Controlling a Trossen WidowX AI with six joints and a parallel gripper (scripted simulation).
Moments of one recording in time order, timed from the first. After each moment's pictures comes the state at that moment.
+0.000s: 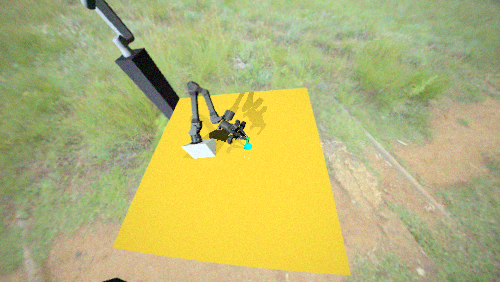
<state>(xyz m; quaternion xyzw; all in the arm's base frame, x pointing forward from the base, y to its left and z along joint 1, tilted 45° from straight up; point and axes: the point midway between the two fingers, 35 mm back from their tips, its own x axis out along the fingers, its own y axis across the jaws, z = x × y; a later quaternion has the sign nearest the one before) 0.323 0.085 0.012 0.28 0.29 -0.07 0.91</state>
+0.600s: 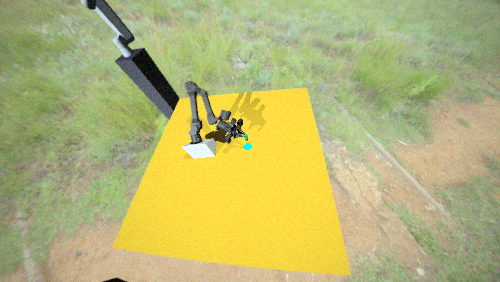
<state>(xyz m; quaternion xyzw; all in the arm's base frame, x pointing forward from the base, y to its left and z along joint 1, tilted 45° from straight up) 0.311 0.081 0.028 0.32 0.23 -0.07 0.92</state>
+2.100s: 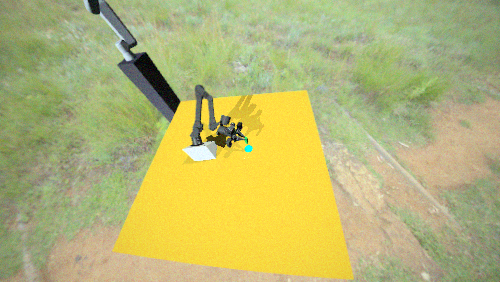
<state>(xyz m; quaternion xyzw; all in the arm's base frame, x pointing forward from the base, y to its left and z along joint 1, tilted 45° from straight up) 0.296 0.099 0.019 0.35 0.19 -0.08 0.91</state>
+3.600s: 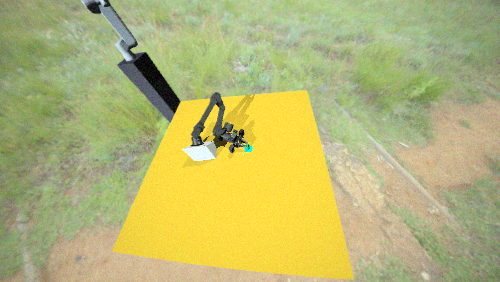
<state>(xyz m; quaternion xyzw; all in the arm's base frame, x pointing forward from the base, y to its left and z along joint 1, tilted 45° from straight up) 0.276 0.150 -0.037 0.35 0.19 -0.07 0.91</state>
